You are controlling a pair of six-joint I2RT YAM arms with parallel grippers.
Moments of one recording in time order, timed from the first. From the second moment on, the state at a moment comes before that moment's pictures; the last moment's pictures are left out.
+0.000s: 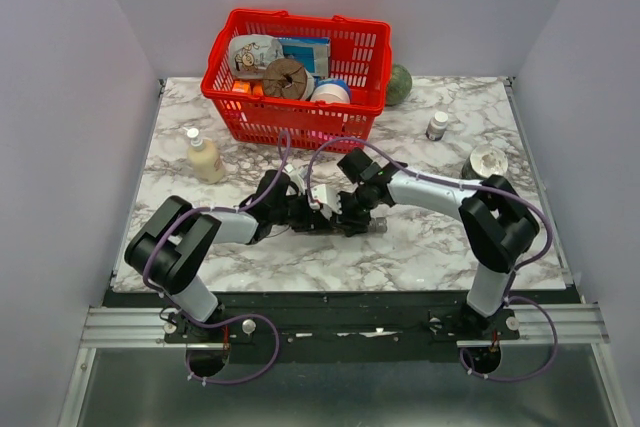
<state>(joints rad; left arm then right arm) -0.55 1.62 0.55 0.42 0.55 -0.70 0.76 1.80 1.15 -0.53 -0.39 -0.83</state>
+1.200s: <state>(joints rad) -0.54 1.29 0.43 0.14 0.43 -0.66 0.63 1.85 1.28 -0.64 -0.56 -0.69</state>
